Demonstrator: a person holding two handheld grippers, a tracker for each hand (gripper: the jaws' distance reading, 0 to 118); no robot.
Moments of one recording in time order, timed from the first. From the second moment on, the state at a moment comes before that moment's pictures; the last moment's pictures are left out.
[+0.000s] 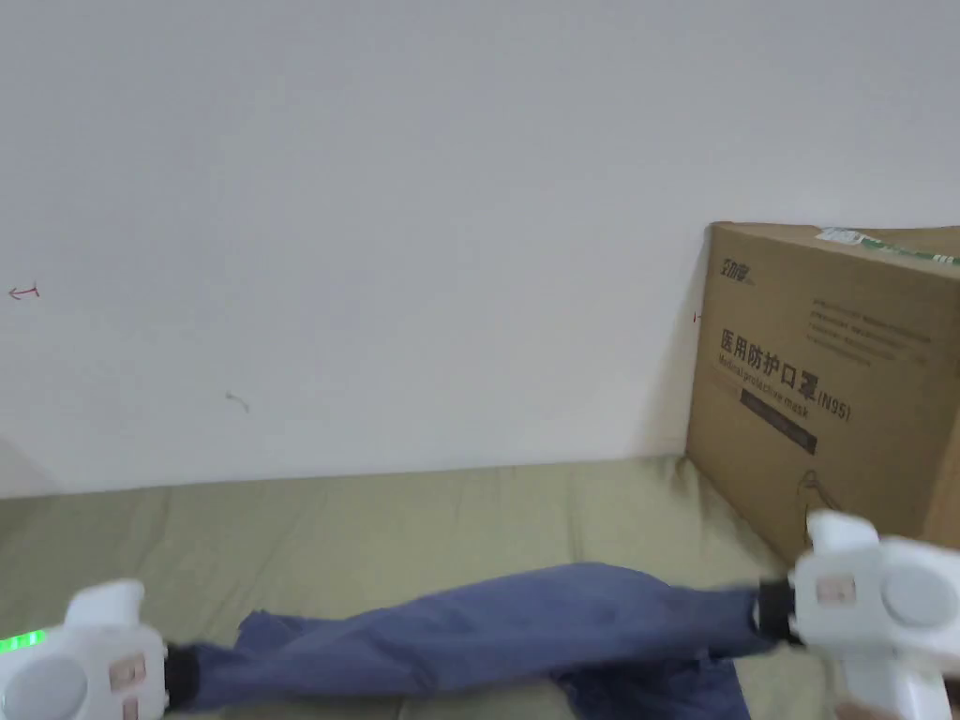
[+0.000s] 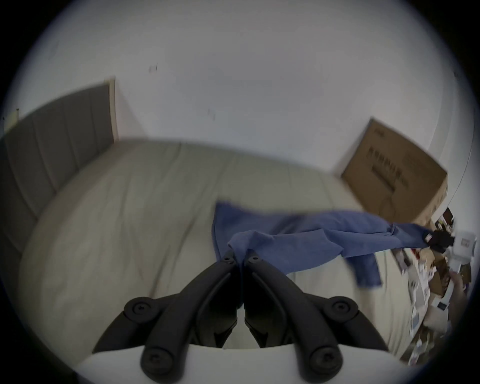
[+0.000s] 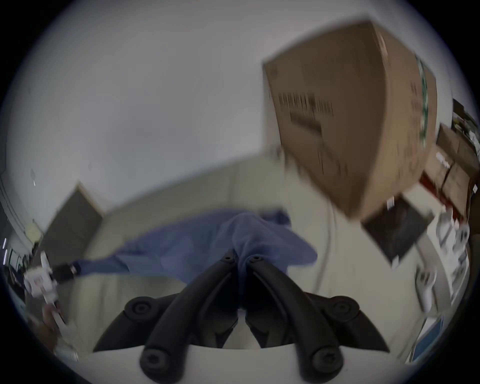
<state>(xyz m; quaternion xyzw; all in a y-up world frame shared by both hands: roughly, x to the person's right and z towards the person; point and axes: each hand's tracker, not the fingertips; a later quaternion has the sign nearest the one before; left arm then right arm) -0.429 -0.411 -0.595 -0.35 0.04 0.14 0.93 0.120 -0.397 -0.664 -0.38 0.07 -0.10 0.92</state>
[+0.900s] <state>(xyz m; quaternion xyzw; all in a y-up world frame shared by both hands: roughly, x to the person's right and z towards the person) -0.434 -0.479 -0.232 -0.46 -0.05 0.15 0.87 0.198 -0.491 -0.335 -0.53 0.11 -0.01 0.84</state>
